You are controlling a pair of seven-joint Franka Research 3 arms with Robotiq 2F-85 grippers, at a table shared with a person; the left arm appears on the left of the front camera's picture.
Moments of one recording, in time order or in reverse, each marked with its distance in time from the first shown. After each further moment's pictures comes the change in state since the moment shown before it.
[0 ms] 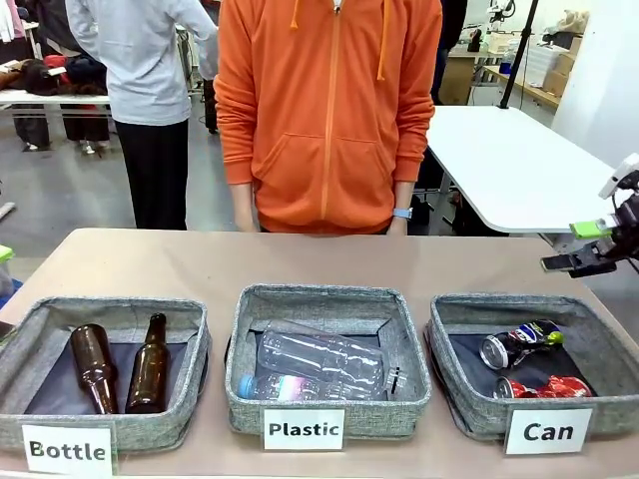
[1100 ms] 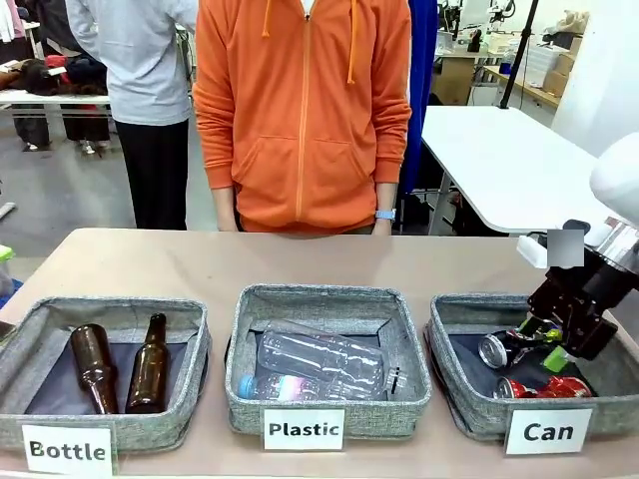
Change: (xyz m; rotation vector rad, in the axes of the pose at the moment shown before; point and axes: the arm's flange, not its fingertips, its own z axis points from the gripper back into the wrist) left arm 0.001 0.002 0.001 -0.005 -0.001 0.005; right arm -0.010 -0.053 -0.067 -0.553 0.867 0.777
